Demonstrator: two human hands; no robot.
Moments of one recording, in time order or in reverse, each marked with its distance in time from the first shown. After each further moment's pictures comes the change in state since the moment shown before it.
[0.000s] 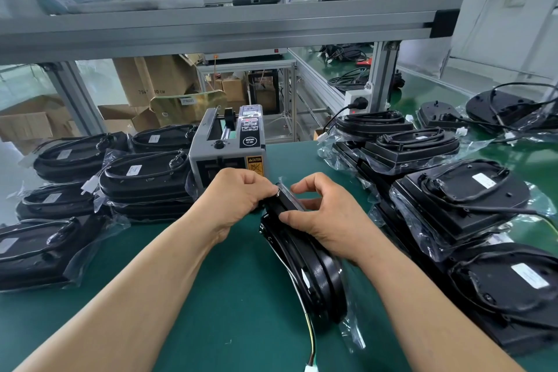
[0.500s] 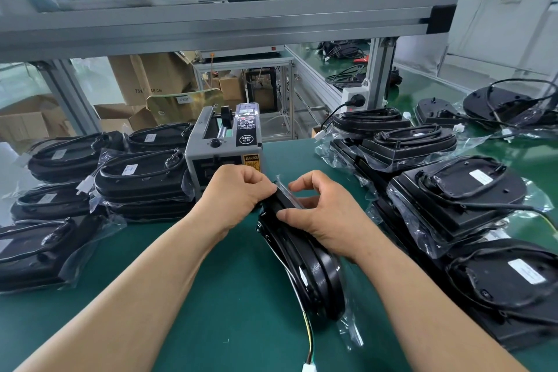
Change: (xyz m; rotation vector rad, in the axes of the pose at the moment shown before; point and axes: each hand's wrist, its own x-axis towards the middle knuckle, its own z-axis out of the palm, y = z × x) left_hand 0.003 -0.004 0.003 0.126 0.078 0.082; right_hand -0.001 -0.002 -0.002 0.015 0.006 0.003
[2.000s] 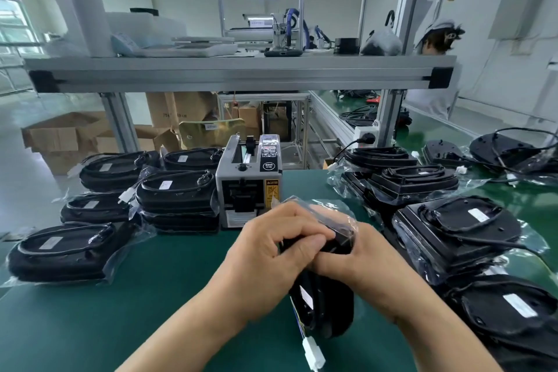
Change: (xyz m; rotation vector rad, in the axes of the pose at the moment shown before) left_hand -0.119 0.046 -0.009 -0.053 -0.102 0.615; right_hand -0.068 -0.035 -0.012 -0.026 -0.170 -0.316
